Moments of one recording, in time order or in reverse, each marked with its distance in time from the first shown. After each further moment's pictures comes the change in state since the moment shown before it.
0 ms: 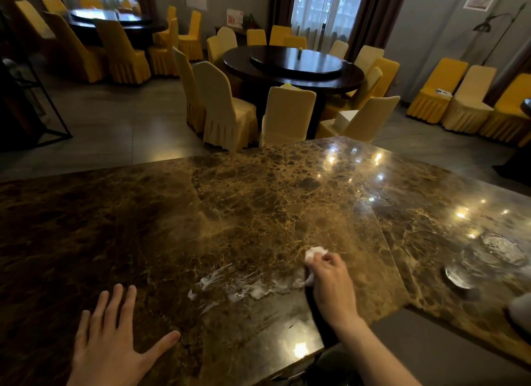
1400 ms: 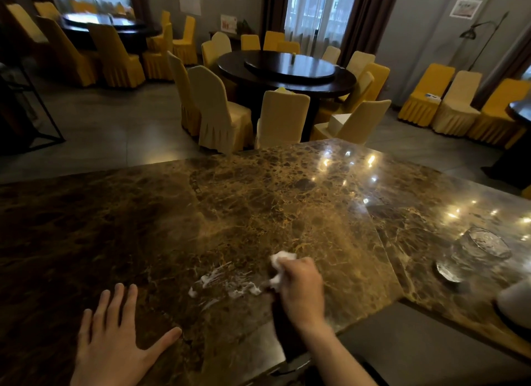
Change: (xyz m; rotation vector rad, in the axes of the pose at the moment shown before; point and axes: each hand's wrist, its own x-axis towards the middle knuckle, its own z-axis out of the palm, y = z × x) left_hand -0.004 0.002 0.002 -0.011 0.056 0.006; right_hand -0.009 -0.065 0.010 0.297 0.092 0.113
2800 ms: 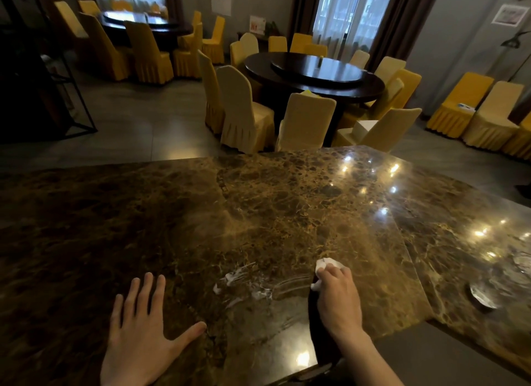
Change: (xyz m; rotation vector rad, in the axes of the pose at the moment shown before) left_hand 0.003 -0.013 0.013 -0.037 0.055 0.063; right_hand 0.005 0.027 -0.005 -0.304 -0.182 0.001
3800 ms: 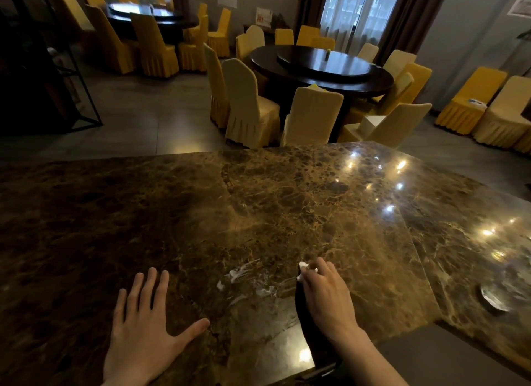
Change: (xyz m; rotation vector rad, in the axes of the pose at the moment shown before) left_hand 0.002 -0.004 0.007 -0.027 0.053 0.014; right_hand 0.004 -0.025 0.003 0.003 0.021 -0.232
